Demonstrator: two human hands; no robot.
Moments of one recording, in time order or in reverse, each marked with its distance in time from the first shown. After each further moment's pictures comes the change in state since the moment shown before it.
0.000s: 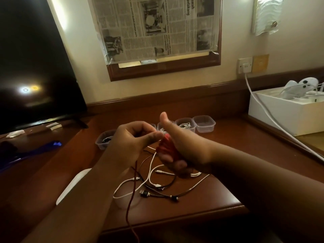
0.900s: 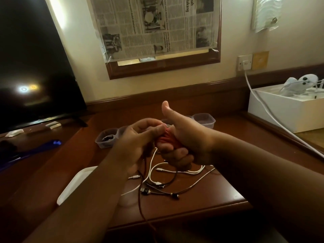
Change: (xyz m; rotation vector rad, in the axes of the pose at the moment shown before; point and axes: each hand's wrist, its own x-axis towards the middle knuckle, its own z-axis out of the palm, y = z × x) left_hand 0.003 -0.005 0.010 -0.305 -0.061 -0.219; right_hand 0.005 -0.011 -0.012 0.263 -0.133 0.054
